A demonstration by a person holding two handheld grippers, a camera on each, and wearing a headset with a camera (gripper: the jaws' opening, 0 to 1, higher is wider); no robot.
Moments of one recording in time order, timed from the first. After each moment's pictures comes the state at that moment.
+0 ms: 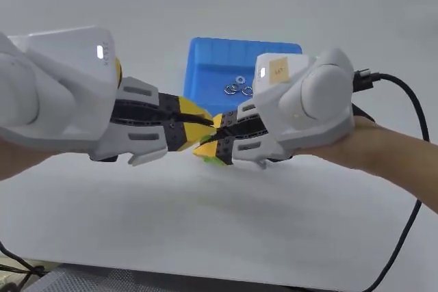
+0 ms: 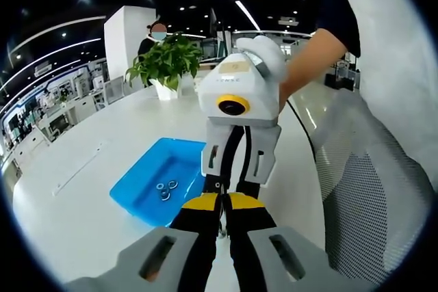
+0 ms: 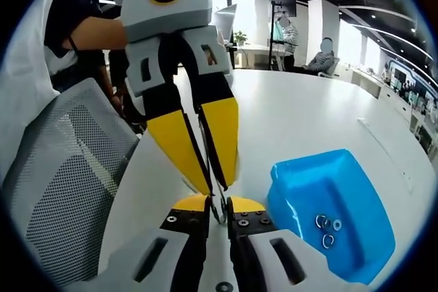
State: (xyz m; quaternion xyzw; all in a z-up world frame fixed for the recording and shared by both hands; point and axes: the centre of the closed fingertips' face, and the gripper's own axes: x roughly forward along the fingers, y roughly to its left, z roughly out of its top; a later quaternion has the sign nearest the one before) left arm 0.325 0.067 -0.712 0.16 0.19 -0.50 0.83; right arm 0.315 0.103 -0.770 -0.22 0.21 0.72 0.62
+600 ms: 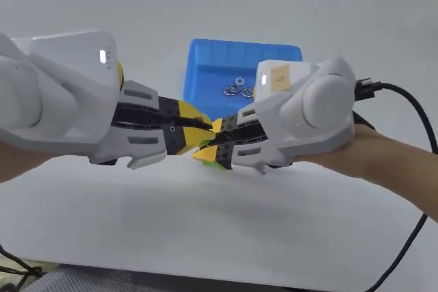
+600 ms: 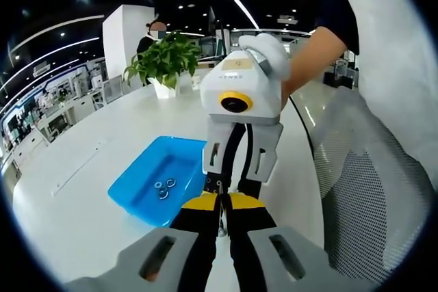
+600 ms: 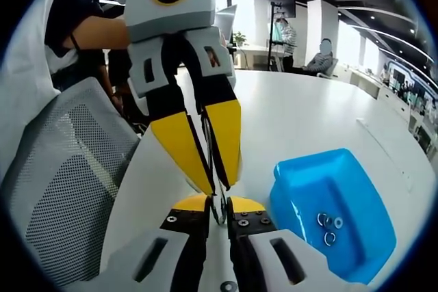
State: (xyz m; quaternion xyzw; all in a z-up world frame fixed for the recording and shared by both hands) left arm 0.322 0.066 -0.715 0.16 0.20 -0.51 0.82; right arm 0.312 0.102 -0.771 -0.22 0.21 0.72 0.63
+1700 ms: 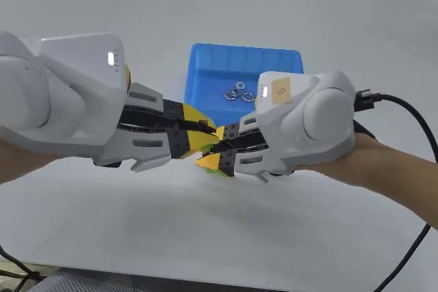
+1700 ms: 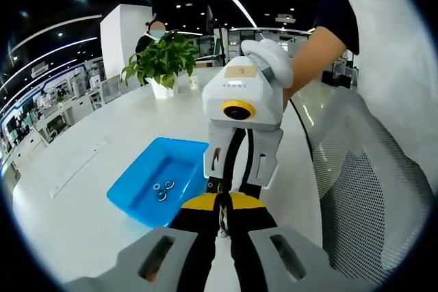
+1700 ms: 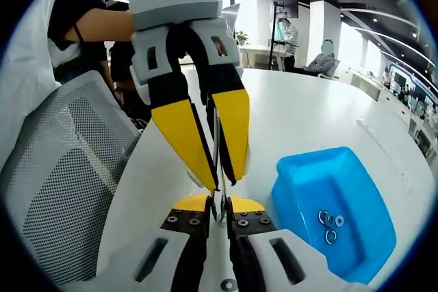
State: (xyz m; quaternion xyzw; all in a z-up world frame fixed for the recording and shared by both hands) left arm 0.322 0.063 -0.712 0.16 0.20 -0.51 0.82; right arm 0.310 0.099 -0.775 -0.23 0.20 0.72 0.63
